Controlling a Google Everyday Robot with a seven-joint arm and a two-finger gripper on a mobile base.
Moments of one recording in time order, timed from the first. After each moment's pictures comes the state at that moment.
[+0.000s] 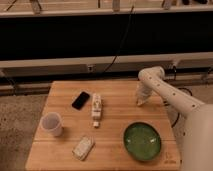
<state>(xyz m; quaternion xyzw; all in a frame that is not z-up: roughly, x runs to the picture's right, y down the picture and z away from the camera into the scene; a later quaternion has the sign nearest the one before) 0.227 0.092 0.913 -0.28 -0.10 -0.20 0.93</state>
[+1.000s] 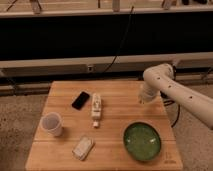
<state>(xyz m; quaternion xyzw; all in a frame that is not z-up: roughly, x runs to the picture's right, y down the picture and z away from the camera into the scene) 0.222 0.096 0.826 -0.27 -0.11 -0.23 0.93</state>
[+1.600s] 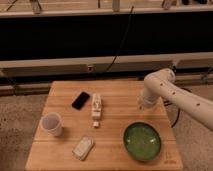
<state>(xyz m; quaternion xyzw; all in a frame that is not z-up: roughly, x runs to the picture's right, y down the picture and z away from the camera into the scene) 0.212 0.128 0.791 -0.27 -0.13 -0.24 0.92</state>
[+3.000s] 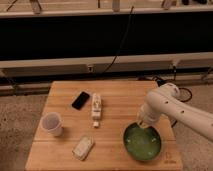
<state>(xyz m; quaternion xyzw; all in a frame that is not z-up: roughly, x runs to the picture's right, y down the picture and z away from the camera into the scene) 0.193 0.189 0.739 -0.28 -0.14 -0.24 0.92</state>
